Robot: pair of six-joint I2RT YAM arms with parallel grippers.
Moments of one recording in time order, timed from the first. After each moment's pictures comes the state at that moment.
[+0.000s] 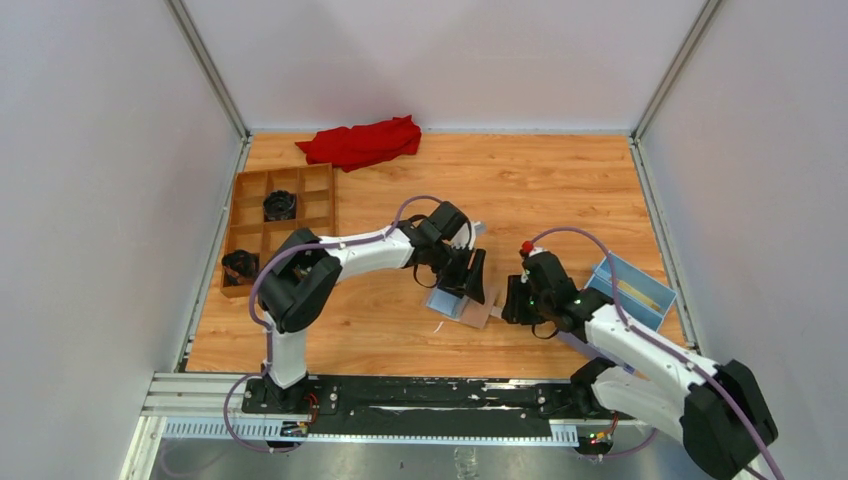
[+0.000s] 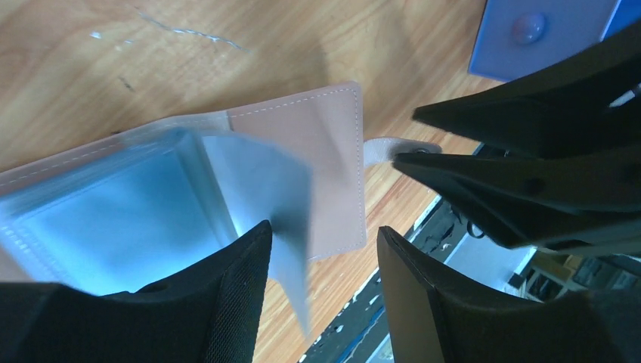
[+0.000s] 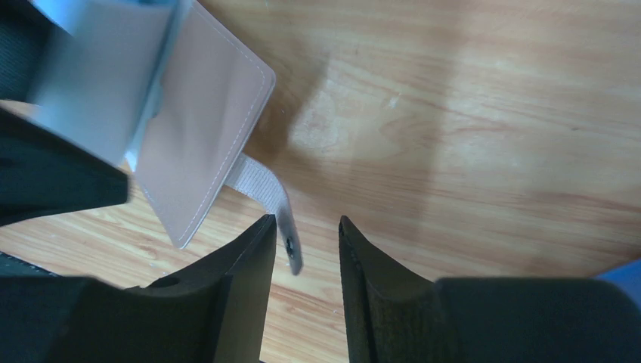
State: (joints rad) left arm -0.83 1.89 1.26 -0.34 0.52 -0.54; right arm 0.59 1.01 0.45 -0.39 -0.02 0.49
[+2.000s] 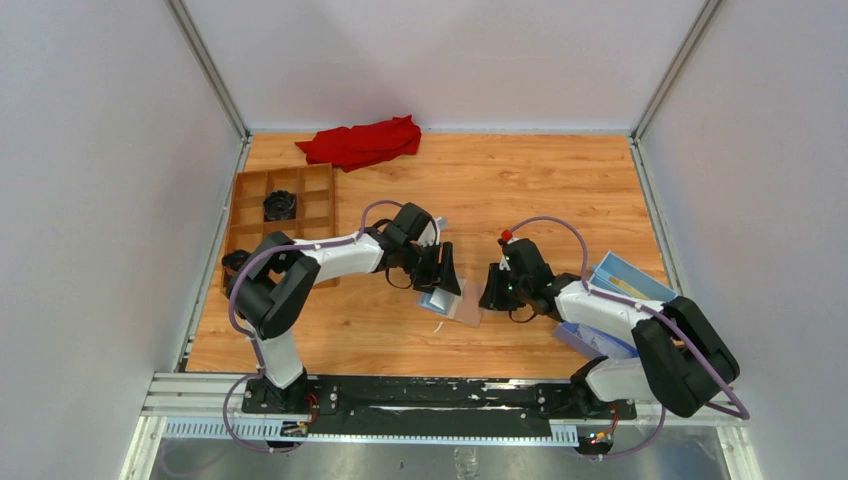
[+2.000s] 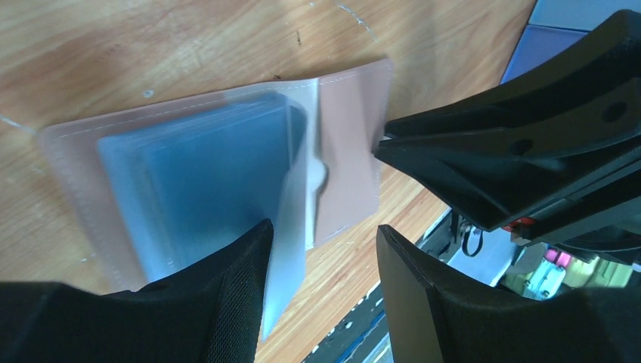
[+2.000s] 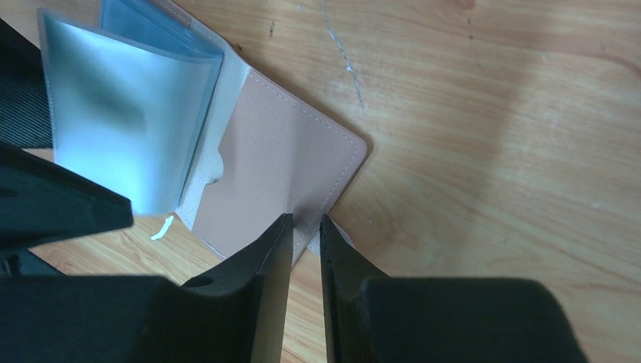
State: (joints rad) left arm -0.70 1.78 1.02 -0.19 0.52 -0.66; right arm 0.59 1.30 0.50 -0.10 -0.14 0.54
